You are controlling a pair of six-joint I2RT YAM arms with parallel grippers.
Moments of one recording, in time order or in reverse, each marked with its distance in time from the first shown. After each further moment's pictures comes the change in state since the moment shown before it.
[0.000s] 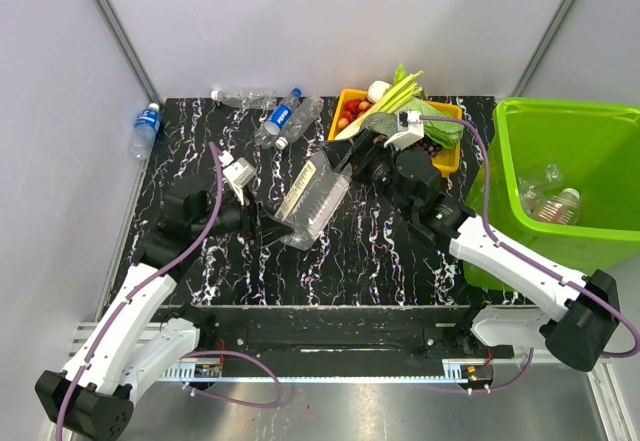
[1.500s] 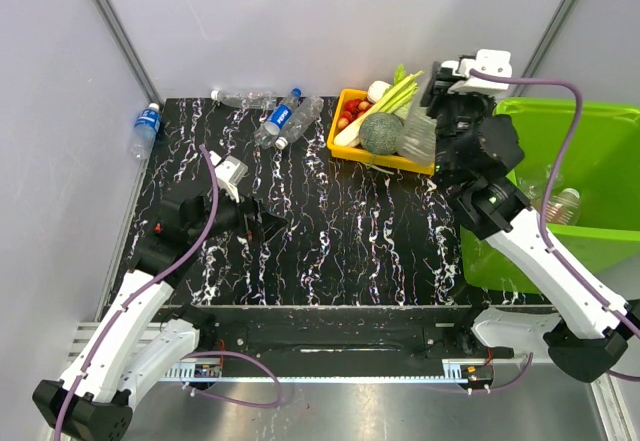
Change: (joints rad) left arm -0.005 -0.049 -0.004 -0.041 -0.249 0.017; right arm -0.069 -0.044 0.367 0.017 0.506 -0.988
